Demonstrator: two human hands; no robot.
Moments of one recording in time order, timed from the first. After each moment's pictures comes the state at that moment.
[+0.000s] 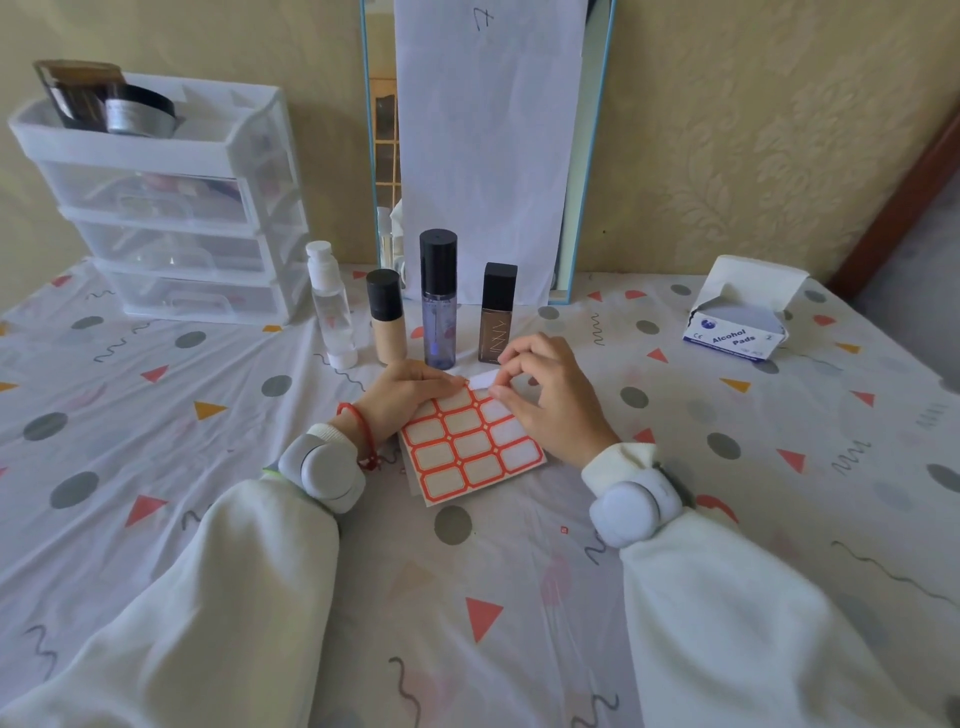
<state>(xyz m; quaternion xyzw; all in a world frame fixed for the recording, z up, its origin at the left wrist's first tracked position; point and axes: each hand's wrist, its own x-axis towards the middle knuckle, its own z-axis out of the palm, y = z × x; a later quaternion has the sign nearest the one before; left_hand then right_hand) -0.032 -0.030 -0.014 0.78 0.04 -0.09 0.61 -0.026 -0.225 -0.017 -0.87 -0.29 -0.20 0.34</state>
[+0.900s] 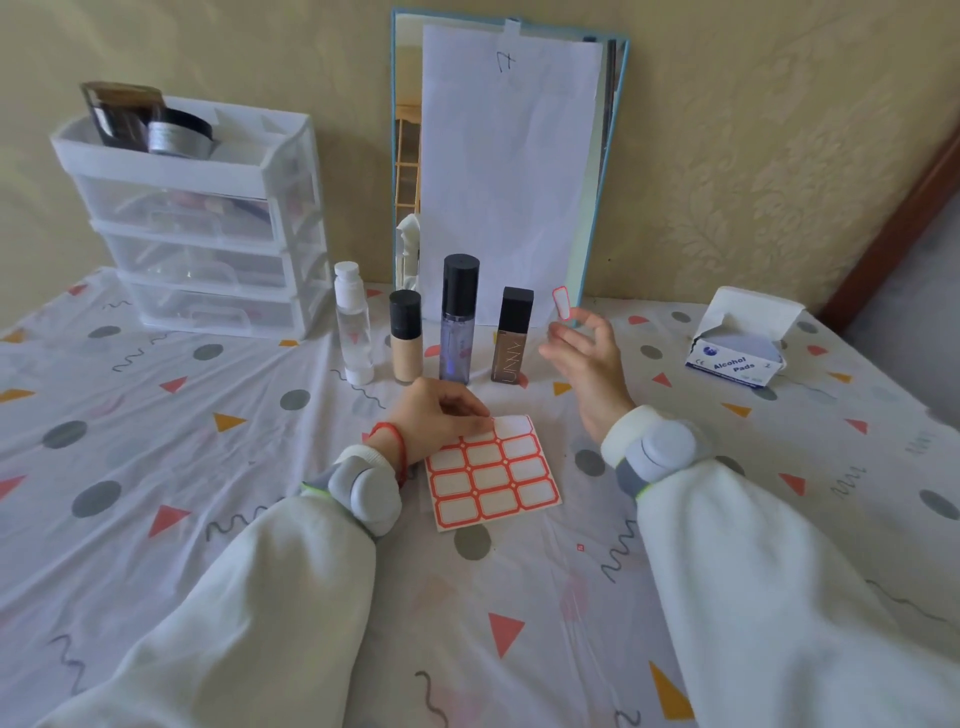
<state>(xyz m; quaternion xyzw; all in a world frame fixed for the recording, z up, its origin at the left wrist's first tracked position) -0.031 -0.030 -0.022 0.87 -0.09 -0.01 0.49 0.012 -0.227 0.009 -0.68 -0.05 -0.03 0.73</state>
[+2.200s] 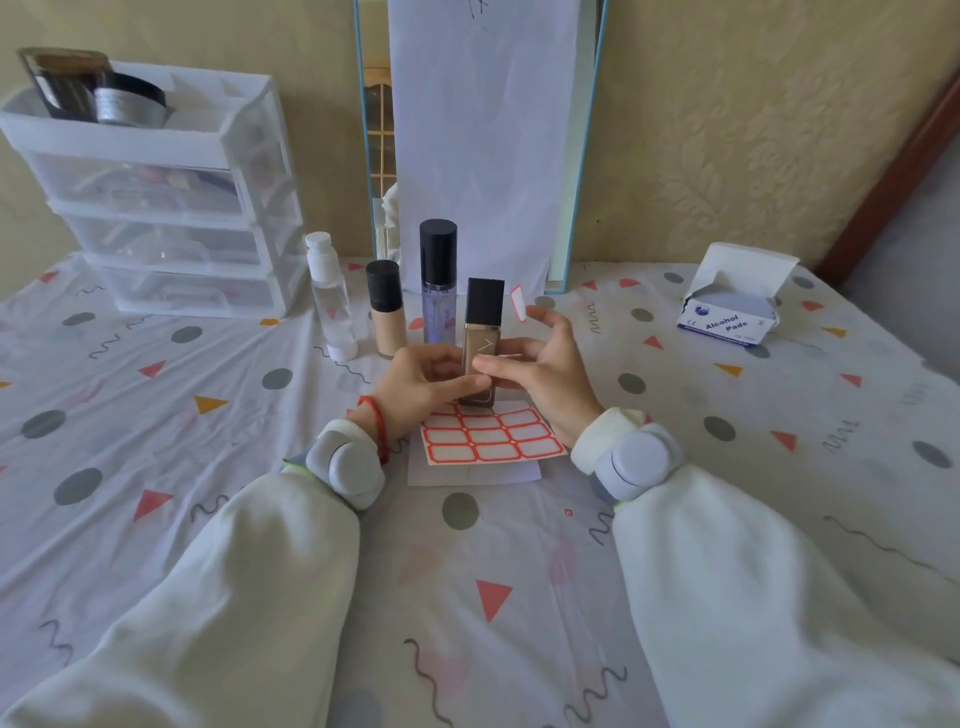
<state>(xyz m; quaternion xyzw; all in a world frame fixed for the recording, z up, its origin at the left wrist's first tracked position) -0.035 -0.037 -0.025 0.74 -0.13 0.00 0.66 -0.023 -0.209 -0.009 -0.69 -0.09 0.02 0.72</state>
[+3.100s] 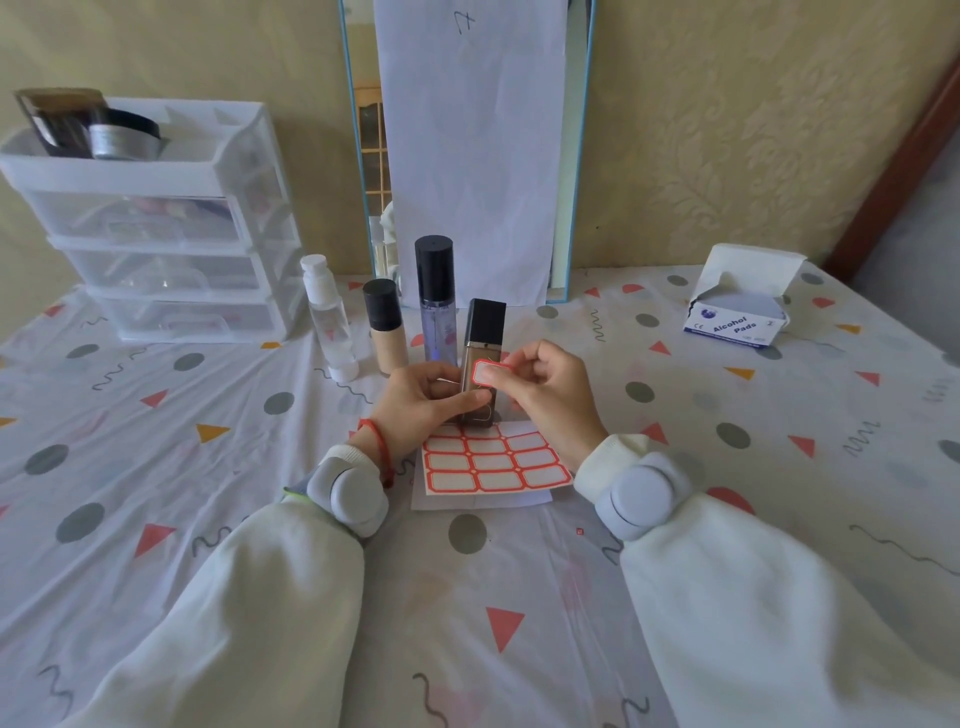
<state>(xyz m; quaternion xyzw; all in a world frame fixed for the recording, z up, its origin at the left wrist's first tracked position) -0.031 -0.035 -0.028 0.78 -0.08 0.00 0.62 -0.038 -0.203 -0.006 -0.77 -0.06 -0.07 0.63</state>
